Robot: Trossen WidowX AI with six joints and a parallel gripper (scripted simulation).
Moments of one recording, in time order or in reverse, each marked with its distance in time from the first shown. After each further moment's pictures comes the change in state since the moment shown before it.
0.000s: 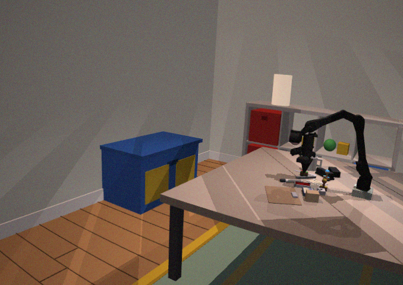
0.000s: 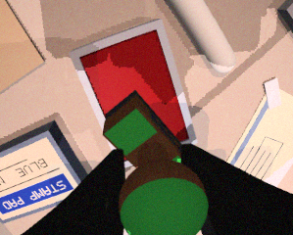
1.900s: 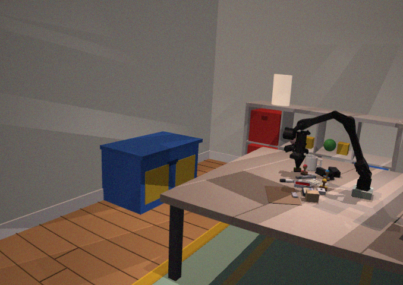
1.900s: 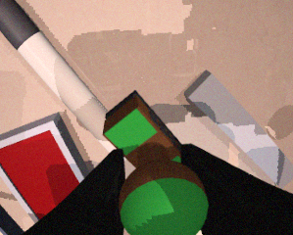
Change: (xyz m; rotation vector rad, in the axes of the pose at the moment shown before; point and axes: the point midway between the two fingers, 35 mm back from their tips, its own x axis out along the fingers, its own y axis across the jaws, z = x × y) arm 0.005 -0.073 0.058 0.002 -0.004 -0.003
